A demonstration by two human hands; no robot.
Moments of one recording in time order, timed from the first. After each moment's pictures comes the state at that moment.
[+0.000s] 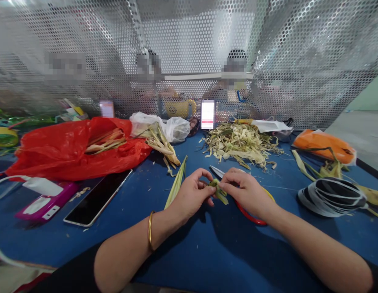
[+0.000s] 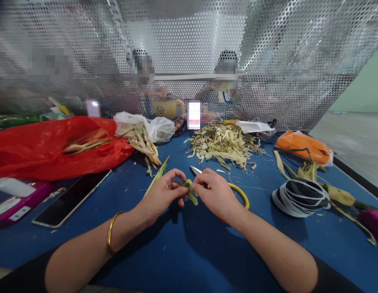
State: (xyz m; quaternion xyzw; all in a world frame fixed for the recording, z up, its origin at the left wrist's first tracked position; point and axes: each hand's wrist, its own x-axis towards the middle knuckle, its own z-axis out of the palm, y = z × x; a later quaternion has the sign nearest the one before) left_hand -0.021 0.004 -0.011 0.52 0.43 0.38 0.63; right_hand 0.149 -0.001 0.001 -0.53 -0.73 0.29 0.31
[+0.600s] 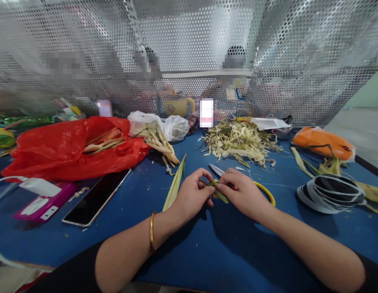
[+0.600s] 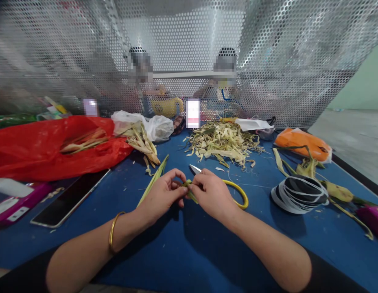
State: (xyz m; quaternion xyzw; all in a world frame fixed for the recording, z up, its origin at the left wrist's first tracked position) left_hand -0.018 0.001 -0.013 0.56 0.45 0.37 0.59; right_hand 0.142 -0.005 0.000 -0.56 -0.75 0.25 0.26
